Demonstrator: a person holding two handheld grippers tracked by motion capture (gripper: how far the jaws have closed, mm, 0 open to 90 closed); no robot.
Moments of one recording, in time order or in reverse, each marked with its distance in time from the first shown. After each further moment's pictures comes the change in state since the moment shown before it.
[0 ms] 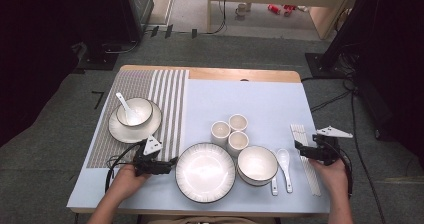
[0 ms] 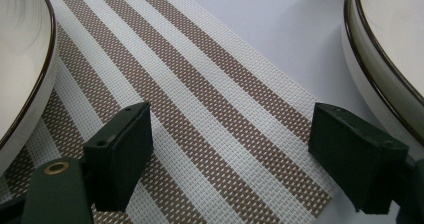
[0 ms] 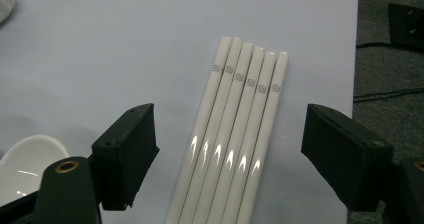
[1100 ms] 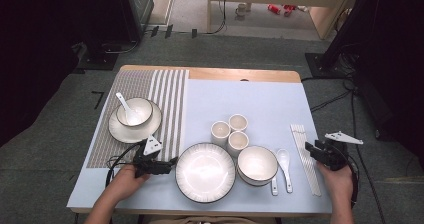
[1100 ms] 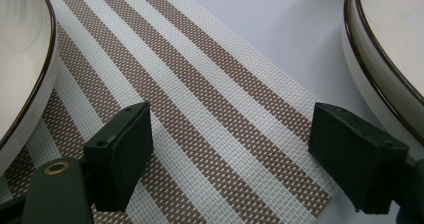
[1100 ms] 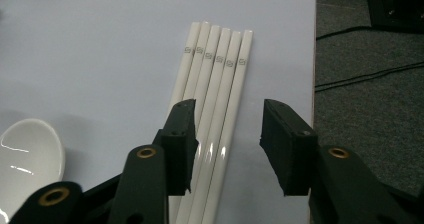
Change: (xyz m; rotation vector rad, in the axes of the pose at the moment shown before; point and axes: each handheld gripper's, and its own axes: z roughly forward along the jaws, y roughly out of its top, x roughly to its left) left arm 0.000 0.000 0.000 -0.001 0.001 0.002; right arm -0.008 -0.013 -0.017 -0.007 -0.046 0.090
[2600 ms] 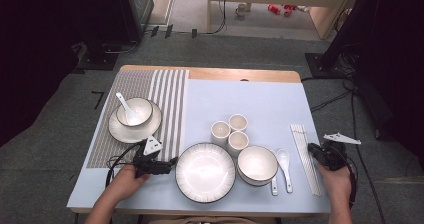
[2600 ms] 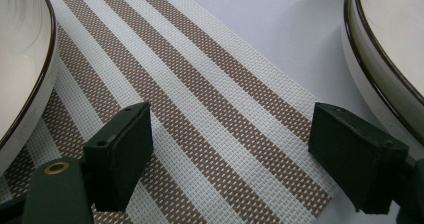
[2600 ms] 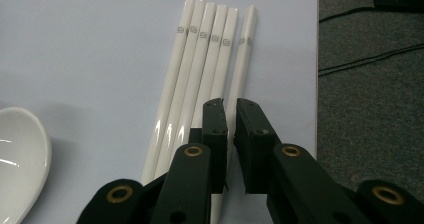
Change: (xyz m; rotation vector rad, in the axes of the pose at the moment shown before) left arm 0.000 0.000 0.000 -0.001 0.000 -0.001; right arm -0.001 -0.005 0.006 0.048 -0.008 0.031
